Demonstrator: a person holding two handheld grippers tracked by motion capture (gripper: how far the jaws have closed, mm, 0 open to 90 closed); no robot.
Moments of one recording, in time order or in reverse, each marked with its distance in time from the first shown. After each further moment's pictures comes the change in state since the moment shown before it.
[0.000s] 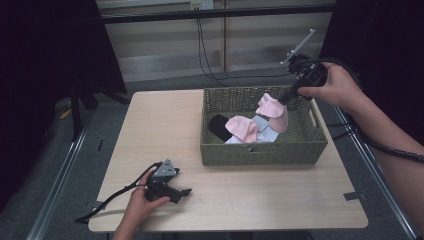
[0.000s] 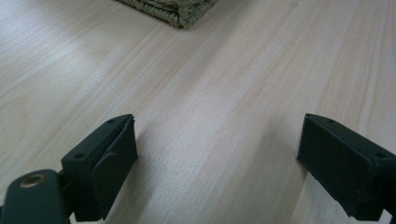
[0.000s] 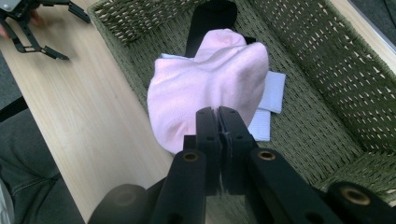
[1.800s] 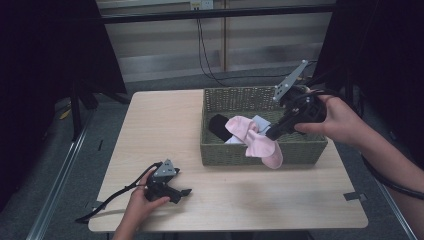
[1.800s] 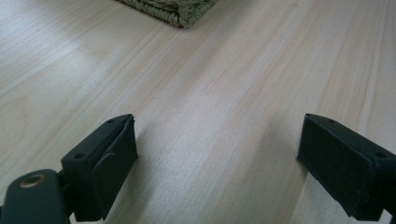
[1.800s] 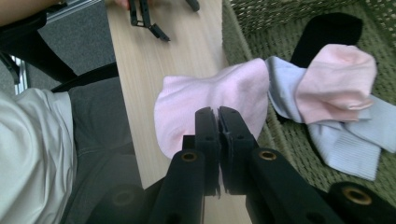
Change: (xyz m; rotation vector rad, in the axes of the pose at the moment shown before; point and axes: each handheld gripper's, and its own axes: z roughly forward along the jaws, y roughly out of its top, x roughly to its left) left arm 0.000 0.000 0.000 0.001 0.000 0.001; right arm 0.087 -0.027 0.011 -0.047 0.211 -0.211
